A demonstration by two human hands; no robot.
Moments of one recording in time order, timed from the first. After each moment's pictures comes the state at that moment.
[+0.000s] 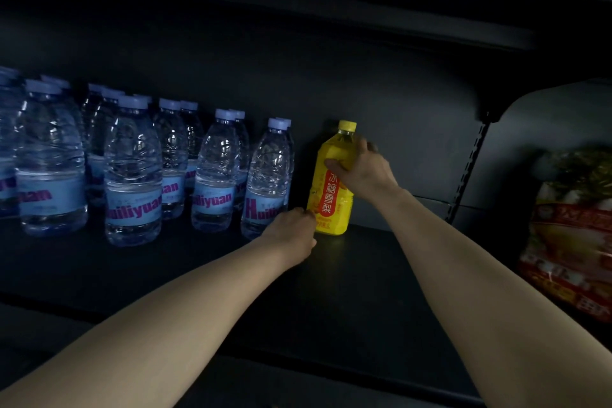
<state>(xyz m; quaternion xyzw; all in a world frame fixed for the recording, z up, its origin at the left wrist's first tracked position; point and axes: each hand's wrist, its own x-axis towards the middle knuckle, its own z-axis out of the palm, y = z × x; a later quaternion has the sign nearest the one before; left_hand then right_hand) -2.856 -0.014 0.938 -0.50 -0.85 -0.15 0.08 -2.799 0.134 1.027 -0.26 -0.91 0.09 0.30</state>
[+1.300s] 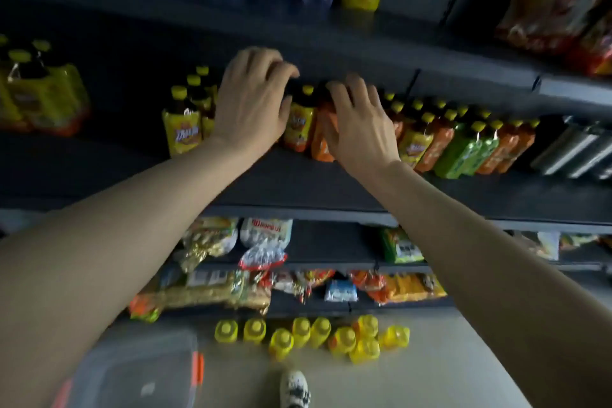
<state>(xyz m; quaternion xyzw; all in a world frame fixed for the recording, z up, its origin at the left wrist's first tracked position) -2.782 -0.347 0.804 -0.52 -0.74 -0.27 0.33 -2.632 -0.227 0.800 -0.20 -0.90 -0.15 0.35</state>
